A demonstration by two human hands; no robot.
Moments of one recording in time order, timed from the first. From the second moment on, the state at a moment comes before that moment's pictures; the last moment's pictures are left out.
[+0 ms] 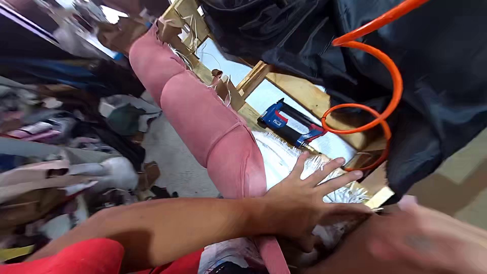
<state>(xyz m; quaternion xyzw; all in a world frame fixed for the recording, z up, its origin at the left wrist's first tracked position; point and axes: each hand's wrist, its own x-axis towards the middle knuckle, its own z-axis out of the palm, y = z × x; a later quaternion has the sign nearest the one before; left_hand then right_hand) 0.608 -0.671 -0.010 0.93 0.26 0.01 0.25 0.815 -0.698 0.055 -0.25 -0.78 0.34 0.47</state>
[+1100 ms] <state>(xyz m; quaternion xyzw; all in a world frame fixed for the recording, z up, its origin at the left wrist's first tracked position) 0.567 -0.588 0.009 0.80 0.51 -0.03 0.32 0.633 -0.445 -0.031 -0.61 -0.71 0.30 -0.17</state>
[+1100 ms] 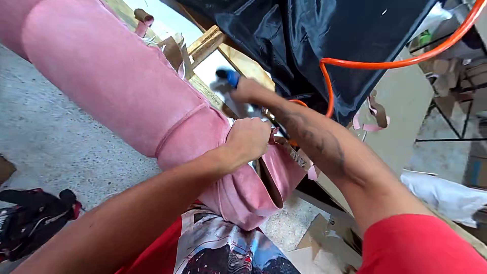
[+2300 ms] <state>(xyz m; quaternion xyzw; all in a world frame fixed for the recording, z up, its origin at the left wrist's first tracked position) 0.543 -0.558 -0.014 0.83 0.40 0.10 0.37 0.724 -0.777 0.108 -0.78 -0.55 0.30 0.06</state>
